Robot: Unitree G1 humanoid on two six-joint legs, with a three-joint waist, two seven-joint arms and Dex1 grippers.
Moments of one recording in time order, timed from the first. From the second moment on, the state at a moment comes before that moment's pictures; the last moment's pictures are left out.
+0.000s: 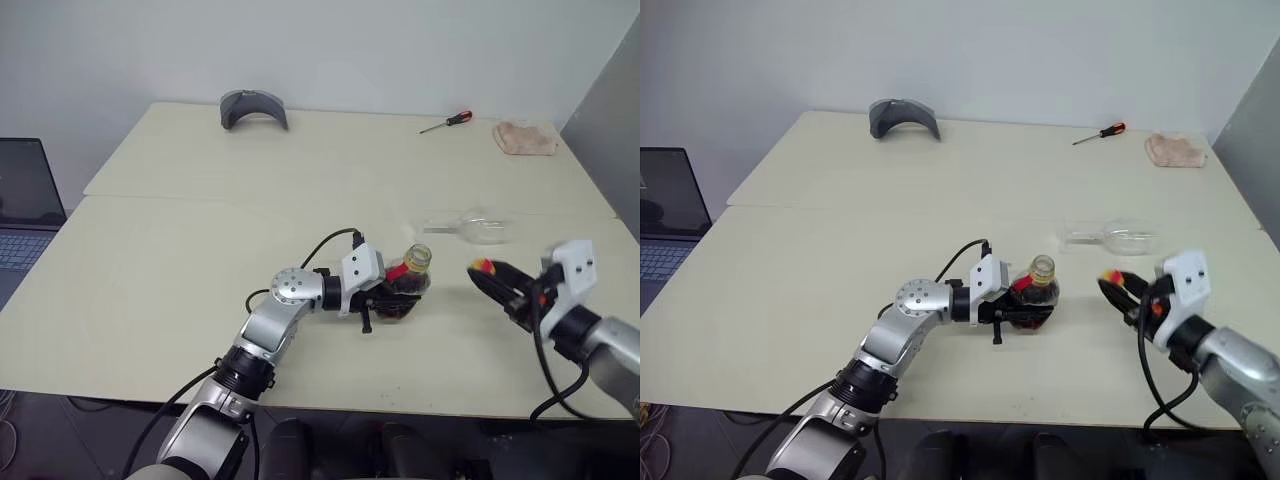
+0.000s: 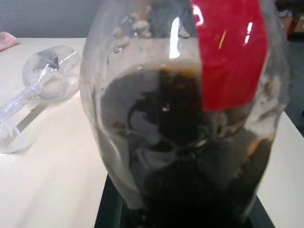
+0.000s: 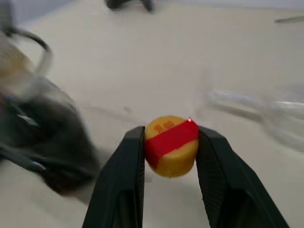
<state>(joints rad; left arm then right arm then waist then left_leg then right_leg) -0.53 0.19 -0.34 0.13 -0.17 0.17 -1.03 0.18 -0.78 -0.27 -0.60 0.79 0.59 0.27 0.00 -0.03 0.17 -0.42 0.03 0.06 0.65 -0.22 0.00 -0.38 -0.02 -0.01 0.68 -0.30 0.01</state>
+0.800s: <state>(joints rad) -0.53 0.17 -0.30 0.12 -0.20 0.19 -0.95 0.26 -0.63 -0.22 -0.22 0.39 0.28 0.51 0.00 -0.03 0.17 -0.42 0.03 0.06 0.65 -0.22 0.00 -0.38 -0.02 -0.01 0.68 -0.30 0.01</state>
